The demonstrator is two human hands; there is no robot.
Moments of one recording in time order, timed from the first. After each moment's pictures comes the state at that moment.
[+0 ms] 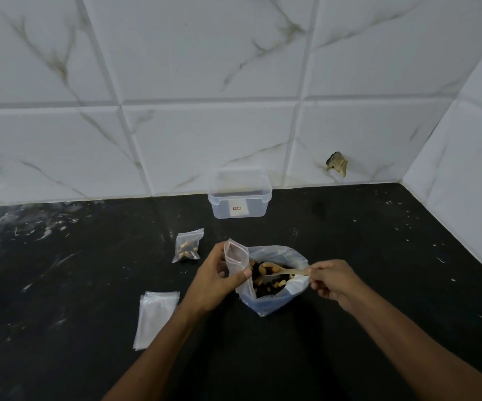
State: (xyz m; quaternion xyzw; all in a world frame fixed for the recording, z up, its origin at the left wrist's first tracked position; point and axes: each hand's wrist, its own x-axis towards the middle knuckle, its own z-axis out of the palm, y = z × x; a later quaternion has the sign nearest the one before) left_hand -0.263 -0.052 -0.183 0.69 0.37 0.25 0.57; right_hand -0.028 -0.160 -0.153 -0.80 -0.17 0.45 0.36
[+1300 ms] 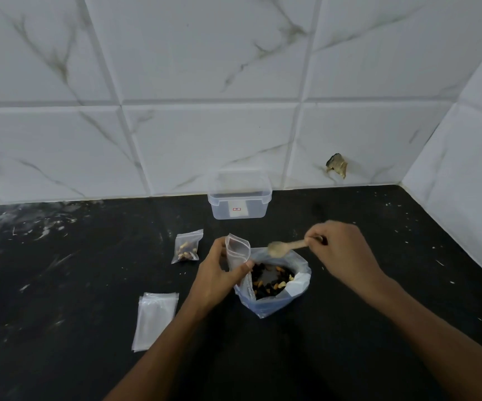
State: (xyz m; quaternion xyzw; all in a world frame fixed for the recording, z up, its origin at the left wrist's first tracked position) left_hand -0.252 -0.048 -0.180 0.70 0.39 0.29 0.53; right_hand -0.042 -0.156 -0.076 -0.79 -0.57 0.05 0.21
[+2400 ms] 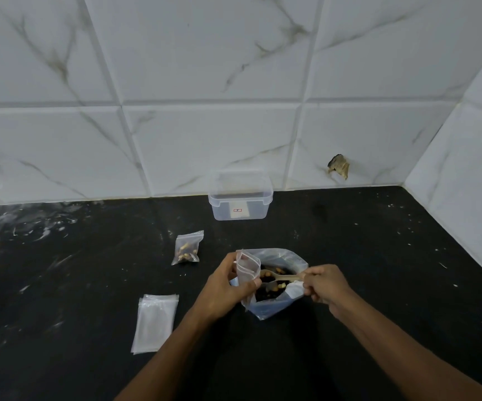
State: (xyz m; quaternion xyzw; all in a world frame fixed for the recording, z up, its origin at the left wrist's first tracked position) left_hand -0.251 -0.056 -0.194 0.70 0.37 0.20 0.58; right_hand -0.037 -0.150 -0.171 -0.82 -0.19 0.41 0.35
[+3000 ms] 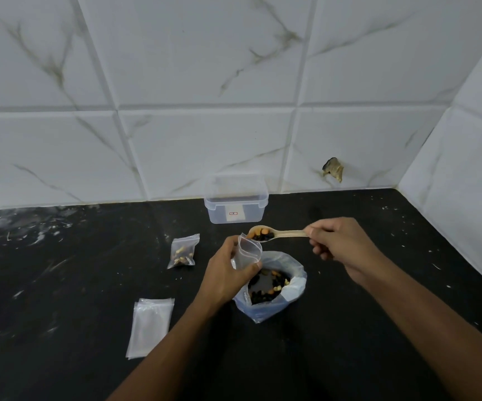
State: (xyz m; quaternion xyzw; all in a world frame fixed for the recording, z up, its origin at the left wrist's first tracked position) left_hand -0.225 -0.046 -0.174 0.74 0.39 0.27 0.48; right_hand -0.032 -0.148 -0.060 -0.78 -0.33 0.34 0.42
